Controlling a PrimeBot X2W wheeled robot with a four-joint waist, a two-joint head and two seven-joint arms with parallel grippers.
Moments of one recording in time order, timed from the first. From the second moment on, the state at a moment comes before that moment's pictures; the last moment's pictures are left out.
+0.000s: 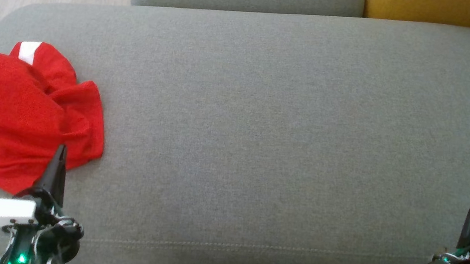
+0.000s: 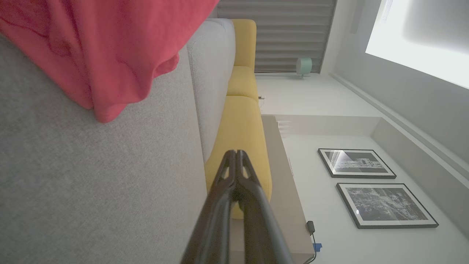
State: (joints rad) left arm -0.05 0.04 0.08 0.27 -1.62 -0.12 0.11; right arm -0.06 -0.05 -0.13 0.29 1.60 0.12 0.10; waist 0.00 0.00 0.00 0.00
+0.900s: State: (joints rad) left arm 0.01 0.03 0.07 0.33 -1.59 -0.12 0.05; right arm -0.02 -0.04 -0.12 0.36 1.49 0.12 0.05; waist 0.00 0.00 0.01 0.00
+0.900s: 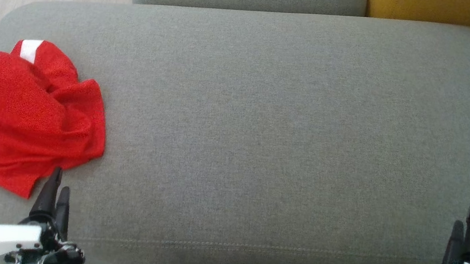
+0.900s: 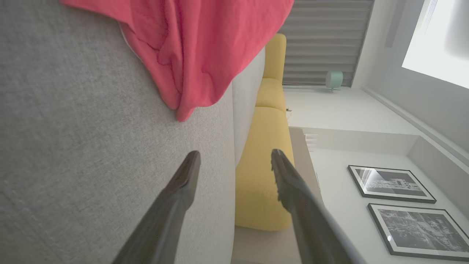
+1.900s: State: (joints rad) left arm -0.03 0.03 0.08 0.05 -1.05 -0.07 -0.06; right arm -0.12 -0.08 0.03 0.18 0.71 0.12 -0.06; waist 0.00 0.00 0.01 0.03
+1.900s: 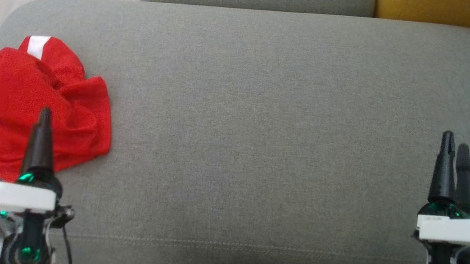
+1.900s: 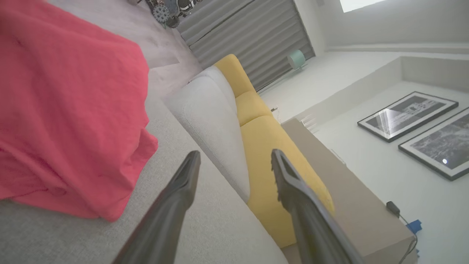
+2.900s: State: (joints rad) left arm -0.04 0.18 -0.33 0.01 -0.43 0.25 -0.14; right arm -0.13 -0.07 0.11 0.25 0.23 0.12 -0.14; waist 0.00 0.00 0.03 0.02
